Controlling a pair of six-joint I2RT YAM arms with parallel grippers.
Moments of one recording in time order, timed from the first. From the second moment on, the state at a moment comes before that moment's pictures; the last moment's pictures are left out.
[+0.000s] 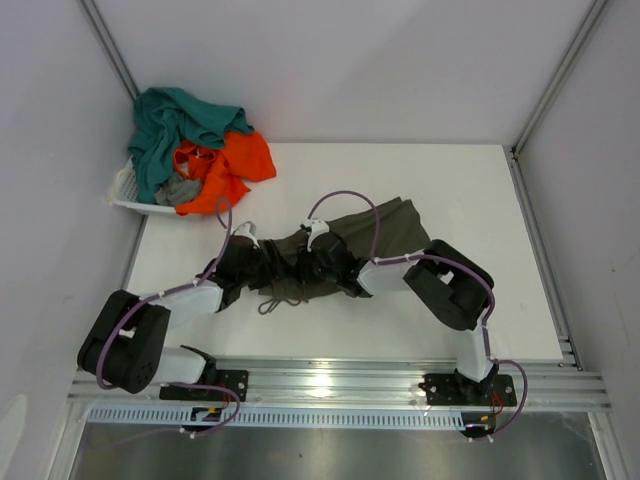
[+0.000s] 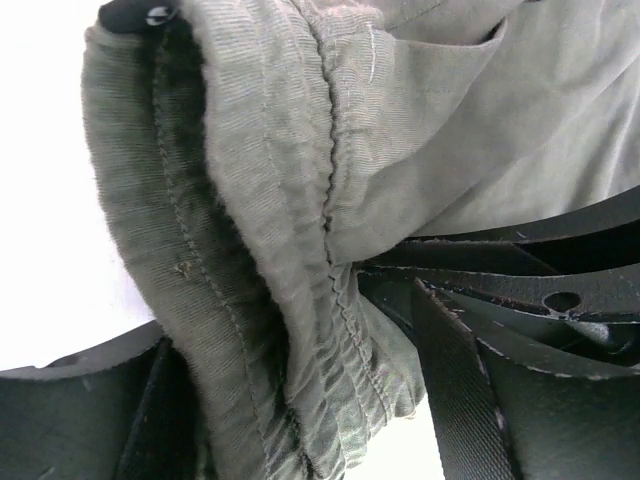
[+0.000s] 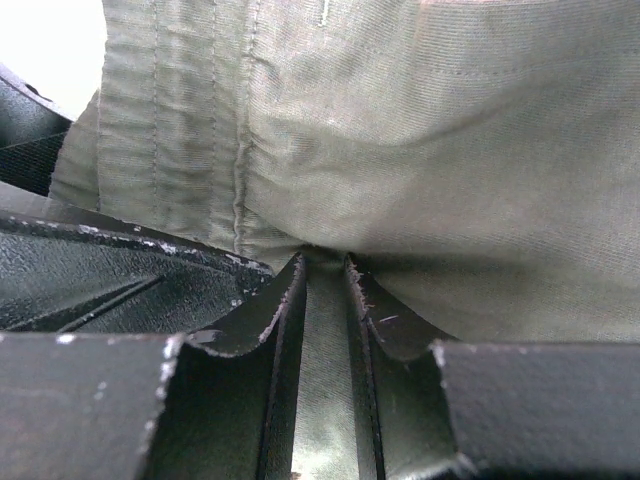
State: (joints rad) left arm -0.38 1.33 0.44 0.17 0.11 -0.71; right arm 0.92 1.99 1.05 0.39 -0.04 0.54
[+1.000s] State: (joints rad) left arm -0.37 1.21 0.38 0.09 0.08 -0.74; right arm 0.96 1.99 1.05 0.38 -0.02 0.53
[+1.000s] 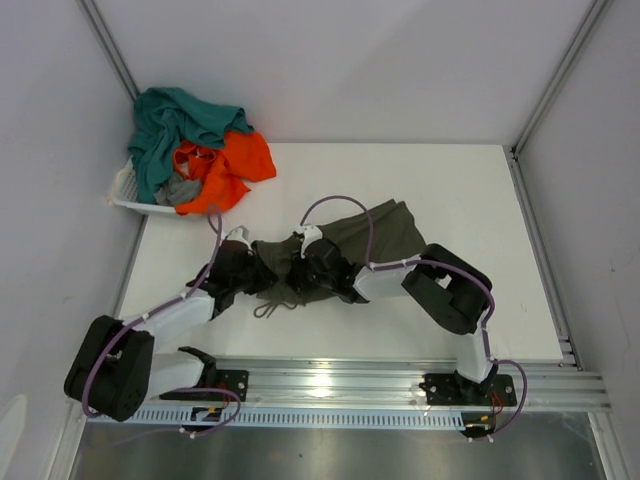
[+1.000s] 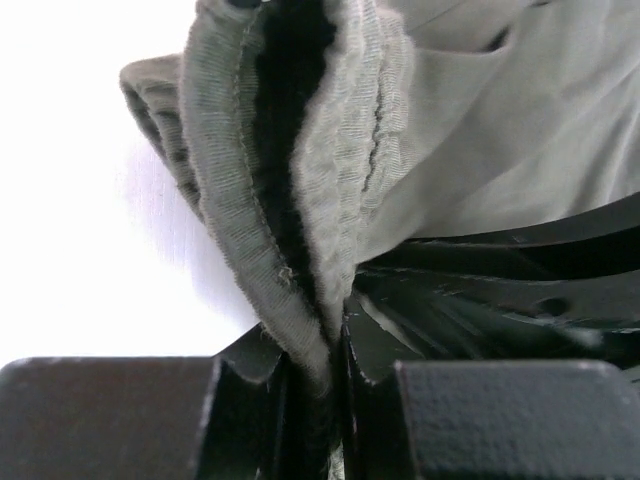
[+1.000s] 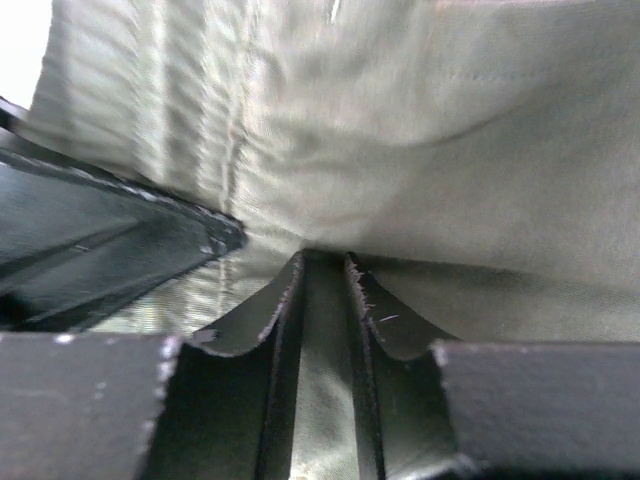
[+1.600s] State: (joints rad) left arm -0.37 1.15 0.79 -0.53 -0.12 -0.59; right arm 0.93 1.75 0.99 0.34 0.25 0.49
